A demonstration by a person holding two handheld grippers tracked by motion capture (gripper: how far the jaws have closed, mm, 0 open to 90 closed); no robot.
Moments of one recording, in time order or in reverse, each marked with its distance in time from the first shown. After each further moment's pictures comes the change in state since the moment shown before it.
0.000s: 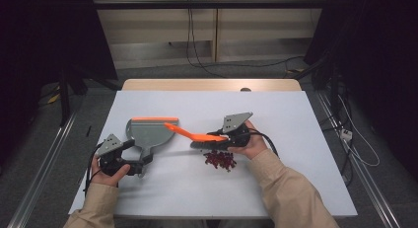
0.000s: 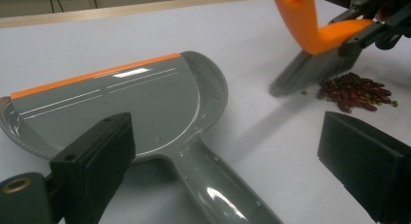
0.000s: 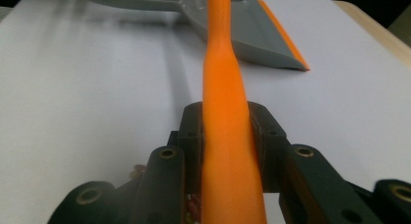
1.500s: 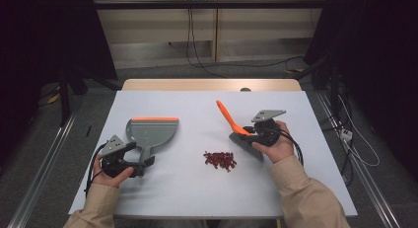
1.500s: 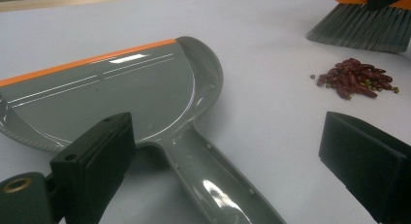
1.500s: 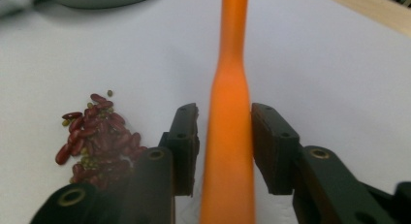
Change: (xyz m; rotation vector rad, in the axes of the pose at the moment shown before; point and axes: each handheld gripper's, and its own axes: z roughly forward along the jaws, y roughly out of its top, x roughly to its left) left arm -0.004 -0.001 0.003 0.053 -0.003 0.005; right arm 0.007 -0.017 -0.076 0.187 -0.411 0.442
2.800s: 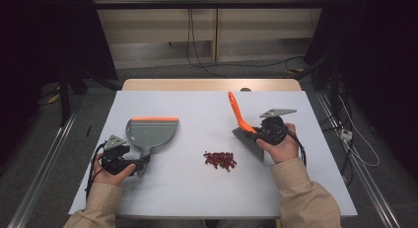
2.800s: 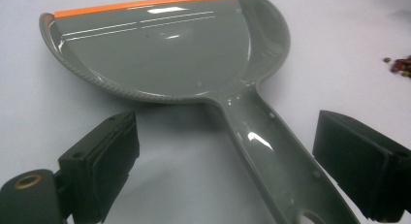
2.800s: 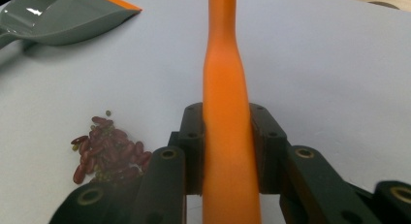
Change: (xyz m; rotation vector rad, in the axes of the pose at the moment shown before) left arm 0.008 -0.002 0.009 0.151 0.179 -0.130; right arm 0.000 -0.004 -0.022 -0.030 -0.066 0.216
